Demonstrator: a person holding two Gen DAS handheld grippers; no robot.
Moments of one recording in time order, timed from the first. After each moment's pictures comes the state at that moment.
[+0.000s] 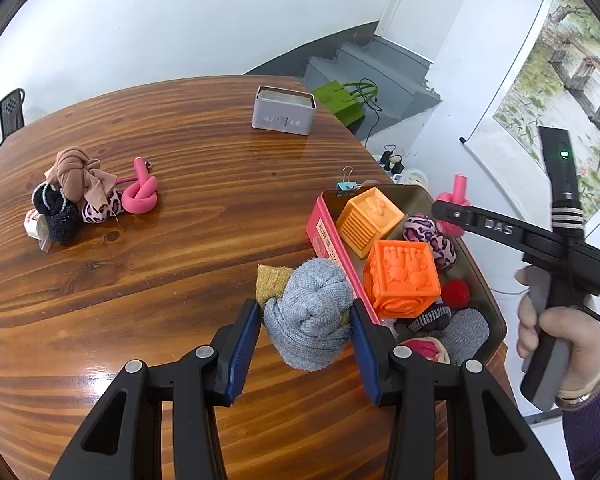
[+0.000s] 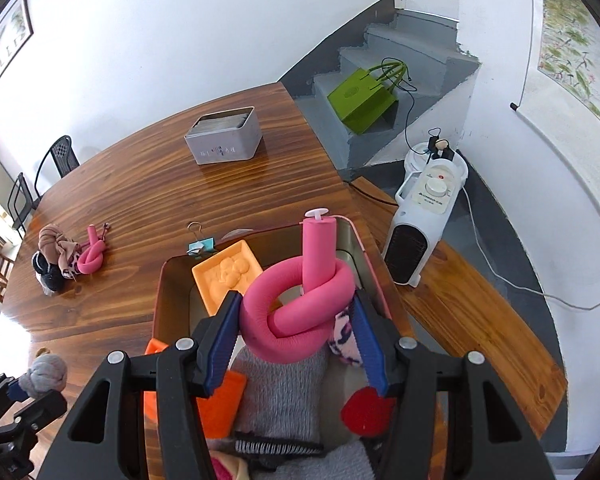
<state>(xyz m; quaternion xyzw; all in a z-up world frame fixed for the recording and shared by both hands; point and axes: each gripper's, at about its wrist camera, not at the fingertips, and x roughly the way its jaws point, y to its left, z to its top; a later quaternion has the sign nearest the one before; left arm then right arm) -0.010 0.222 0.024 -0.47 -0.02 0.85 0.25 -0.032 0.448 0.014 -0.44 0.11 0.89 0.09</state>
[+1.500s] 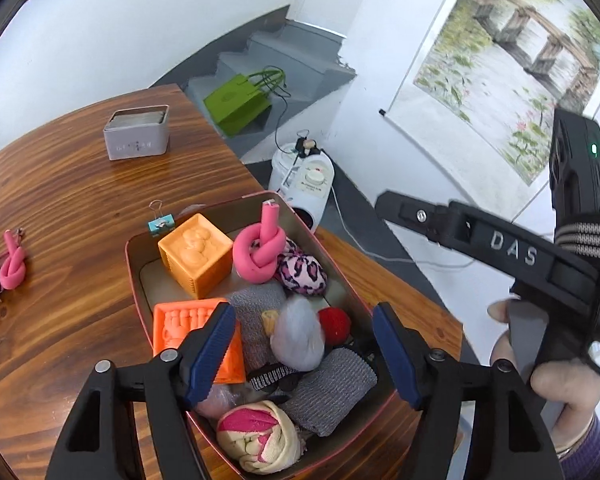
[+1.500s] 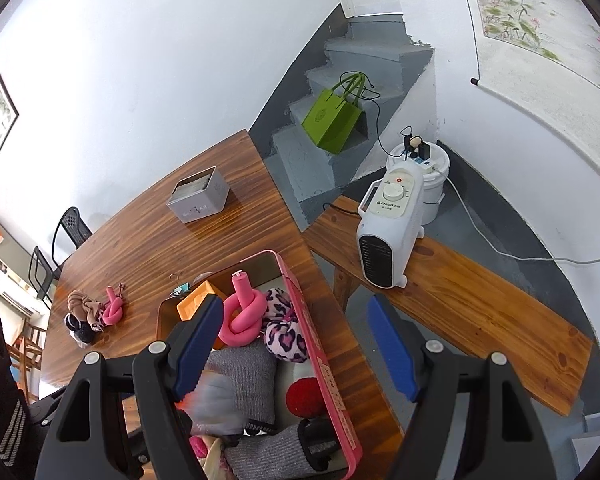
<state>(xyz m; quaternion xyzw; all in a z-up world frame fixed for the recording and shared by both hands) 0.000 0.373 0.047 -0.46 0.02 0.80 0.38 0.035 0.529 0.054 -0.37 0.22 0.89 0.11</state>
